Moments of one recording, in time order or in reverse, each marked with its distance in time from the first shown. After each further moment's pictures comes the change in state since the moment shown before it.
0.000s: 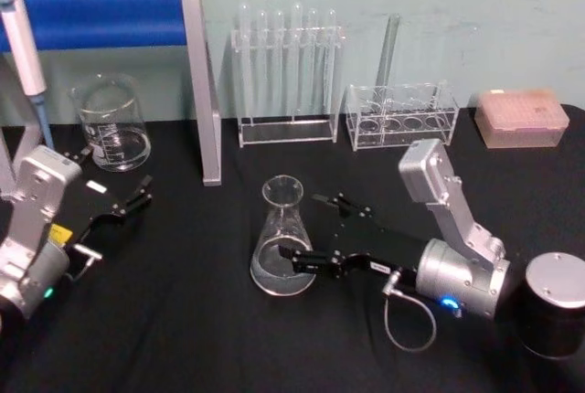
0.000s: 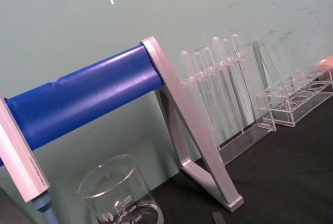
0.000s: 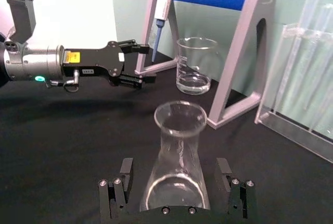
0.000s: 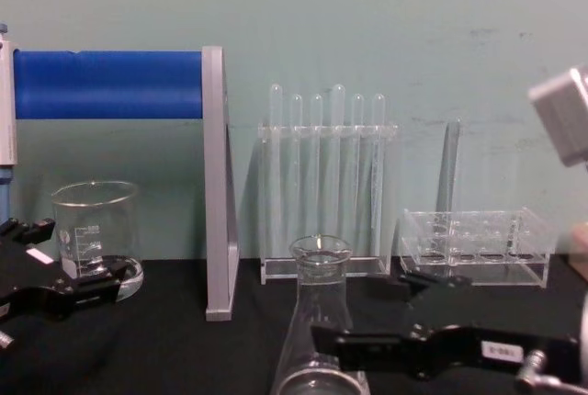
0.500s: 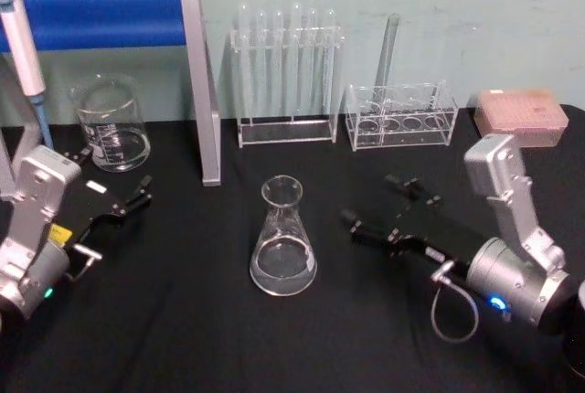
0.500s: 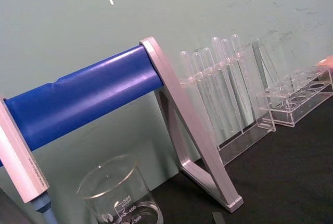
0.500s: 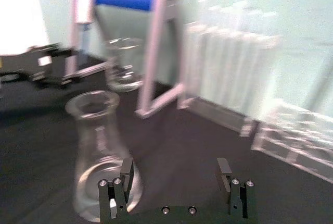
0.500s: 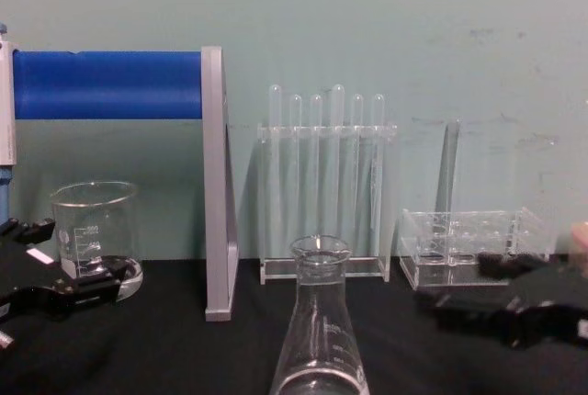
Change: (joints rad) left arm 0.000 0.000 0.000 0.000 0.000 0.000 0.000; right arm -0.150 0.041 0.149 -0.122 -0.010 0.020 -0.201
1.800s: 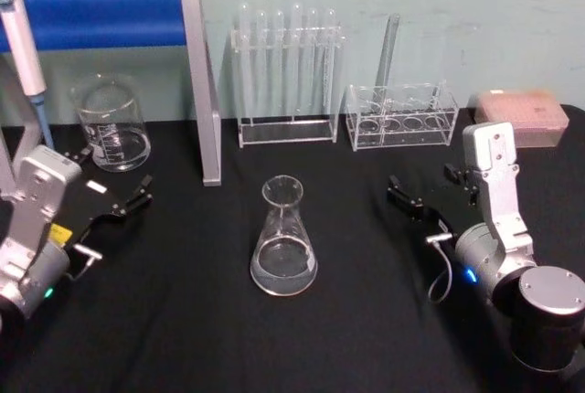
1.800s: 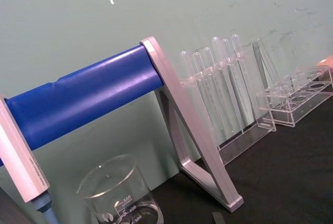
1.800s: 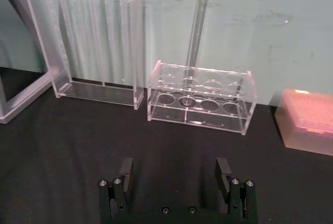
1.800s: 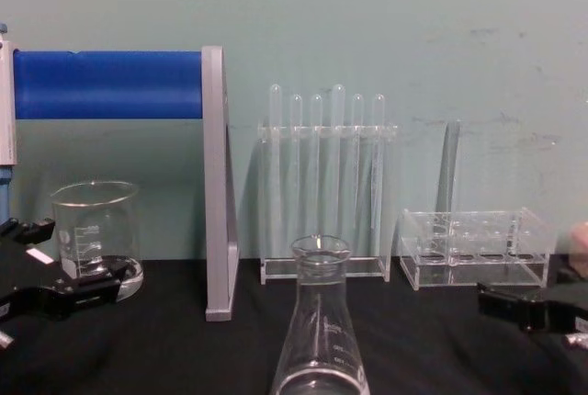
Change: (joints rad) left arm 0.000 0.000 0.000 0.000 0.000 0.000 0.000; right arm 0.050 -0.256 0.114 0.182 -0.198 0.087 -0.378
